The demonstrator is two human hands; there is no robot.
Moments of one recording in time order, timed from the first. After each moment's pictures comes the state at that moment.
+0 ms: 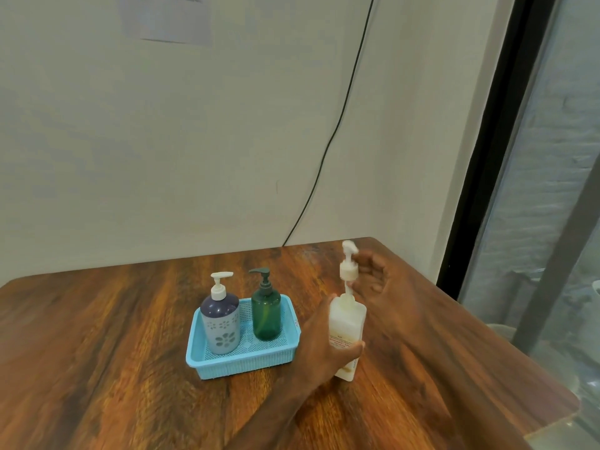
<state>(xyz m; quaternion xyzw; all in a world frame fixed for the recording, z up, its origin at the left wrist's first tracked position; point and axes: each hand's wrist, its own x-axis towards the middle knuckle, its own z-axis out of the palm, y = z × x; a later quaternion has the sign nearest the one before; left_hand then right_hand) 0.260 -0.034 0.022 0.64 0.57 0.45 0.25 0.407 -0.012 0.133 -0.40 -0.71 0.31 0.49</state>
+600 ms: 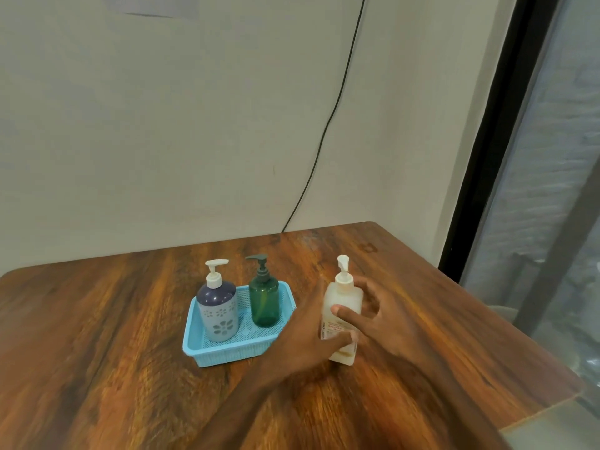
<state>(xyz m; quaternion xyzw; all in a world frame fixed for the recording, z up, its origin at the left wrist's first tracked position) 0.236 -0.056 0.054 0.72 0.52 0.39 0.26 0.418 -0.009 0.066 -0.44 -0.74 0.34 0.37</state>
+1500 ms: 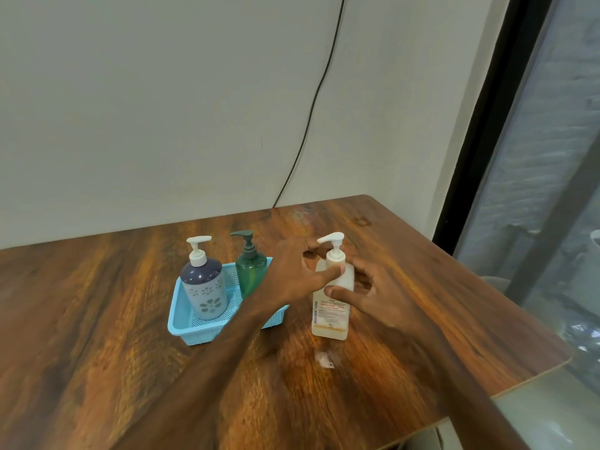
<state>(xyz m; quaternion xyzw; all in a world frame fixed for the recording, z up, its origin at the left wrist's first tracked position) 0.234 -0.019 0.093 0.69 0.55 0.44 0.19 0.428 0.008 0.063 -0.39 -0.77 0.37 0.34</state>
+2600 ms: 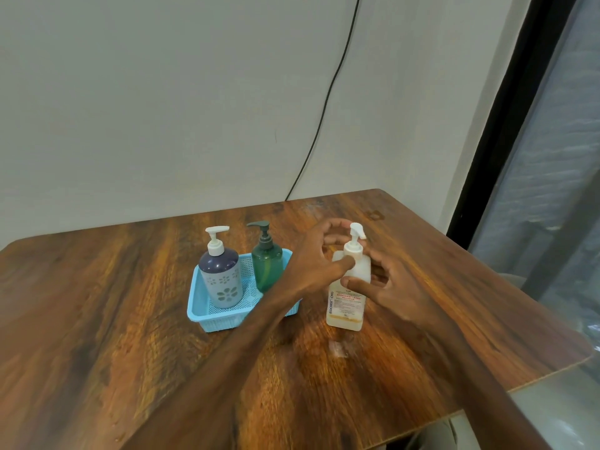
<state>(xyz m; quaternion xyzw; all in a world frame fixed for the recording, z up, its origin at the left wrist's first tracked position) 0.237 -0.016 0.087 0.67 0.50 0.48 0.28 0.425 0.001 0.063 -0.38 -0.76 0.39 0.36</state>
